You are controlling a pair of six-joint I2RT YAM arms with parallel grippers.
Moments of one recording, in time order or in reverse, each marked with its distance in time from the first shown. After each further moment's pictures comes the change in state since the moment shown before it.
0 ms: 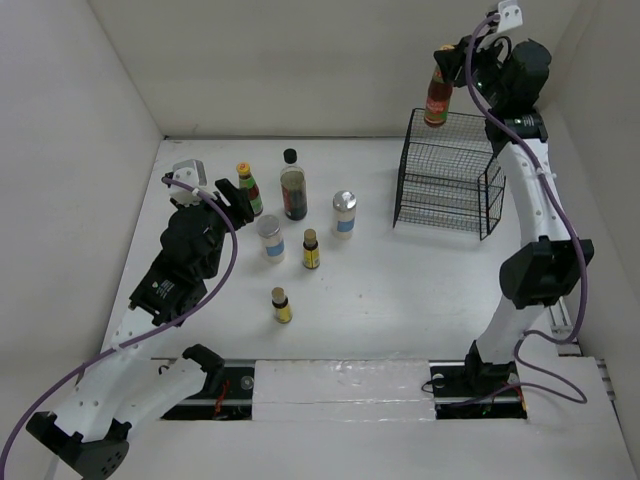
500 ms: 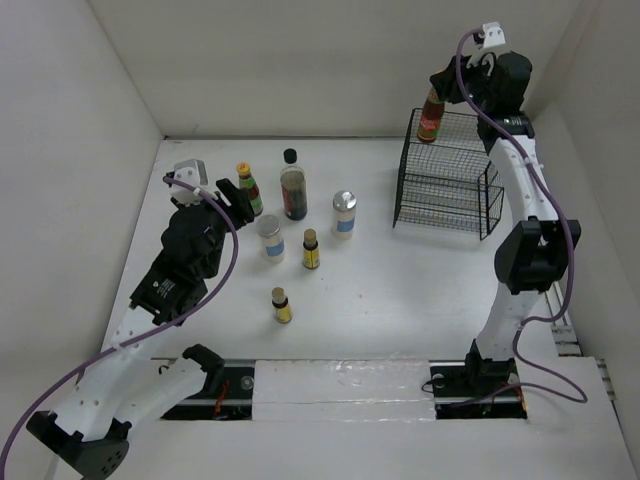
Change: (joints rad) left arm 0.000 0.004 0.000 0.000 0.000 0.008; right arm -0.039 0.135 0.010 -0.063 0.000 0.011
